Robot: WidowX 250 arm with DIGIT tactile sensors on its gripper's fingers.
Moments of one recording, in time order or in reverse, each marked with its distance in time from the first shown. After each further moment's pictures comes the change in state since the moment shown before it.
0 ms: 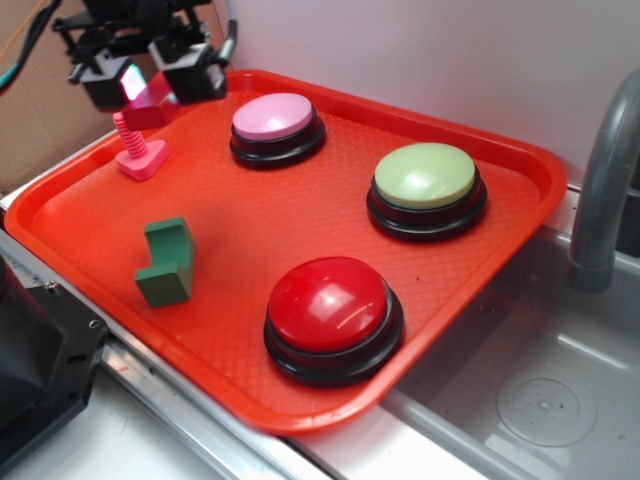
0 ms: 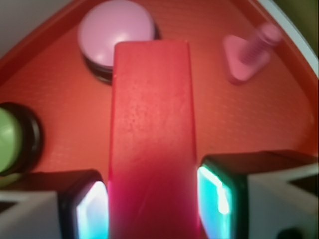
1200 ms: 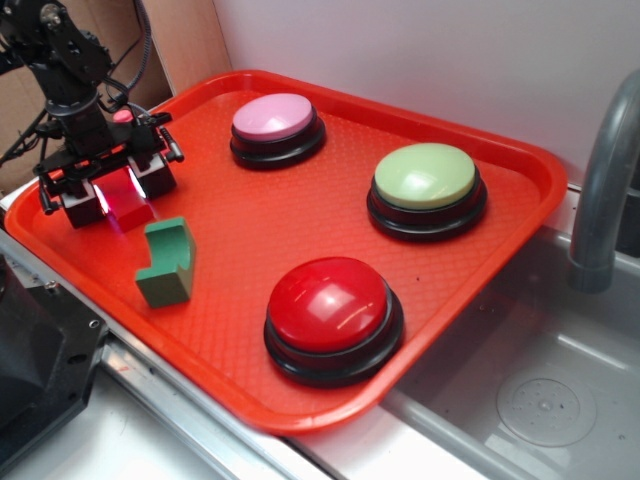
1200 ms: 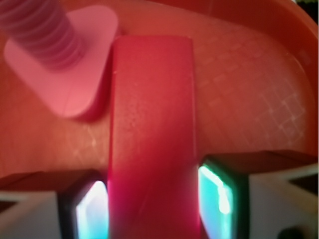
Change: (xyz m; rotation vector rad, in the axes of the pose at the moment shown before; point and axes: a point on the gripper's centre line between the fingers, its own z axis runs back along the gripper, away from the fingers) arm 0.004 0.113 -0.104 0.167 -0.057 0.682
